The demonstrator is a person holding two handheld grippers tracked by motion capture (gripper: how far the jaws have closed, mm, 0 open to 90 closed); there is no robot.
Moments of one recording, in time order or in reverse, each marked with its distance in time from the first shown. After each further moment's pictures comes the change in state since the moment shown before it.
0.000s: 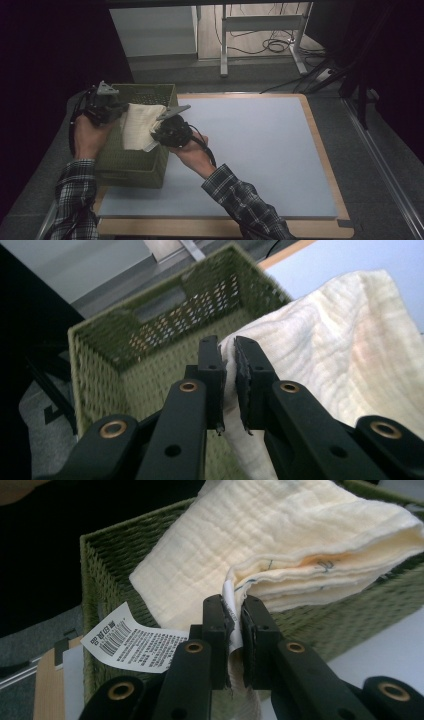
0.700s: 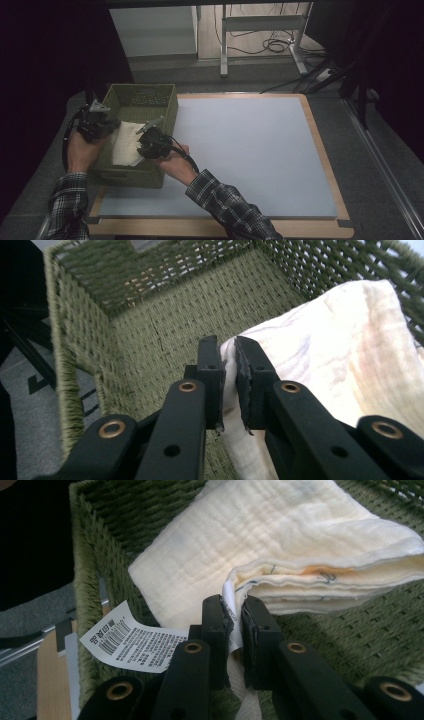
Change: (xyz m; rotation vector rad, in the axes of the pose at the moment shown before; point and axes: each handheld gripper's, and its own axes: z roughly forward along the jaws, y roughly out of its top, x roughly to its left) left arm 0.017 -0.058 0.026 0.083 -0.035 -0.034; right arm 0.029 -0.010 0.057 0.157 0.025 0.020
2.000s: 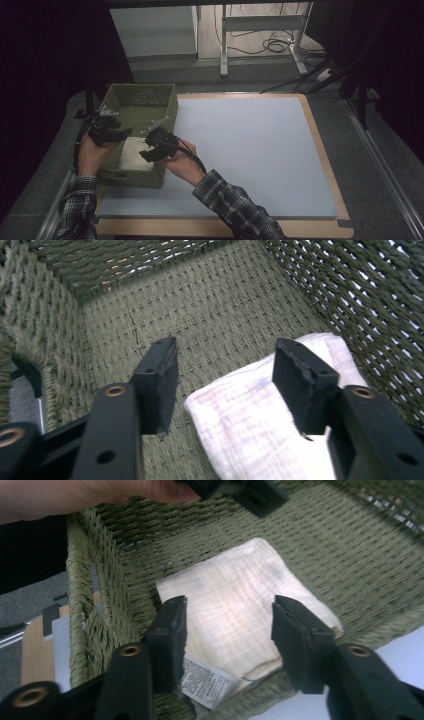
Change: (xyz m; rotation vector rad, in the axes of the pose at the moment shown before) left arm -0.011 -0.008 0.030 0.003 -0.028 -0.068; right arm -0.005 -0.006 -0.017 -0.014 -0.034 -0.063
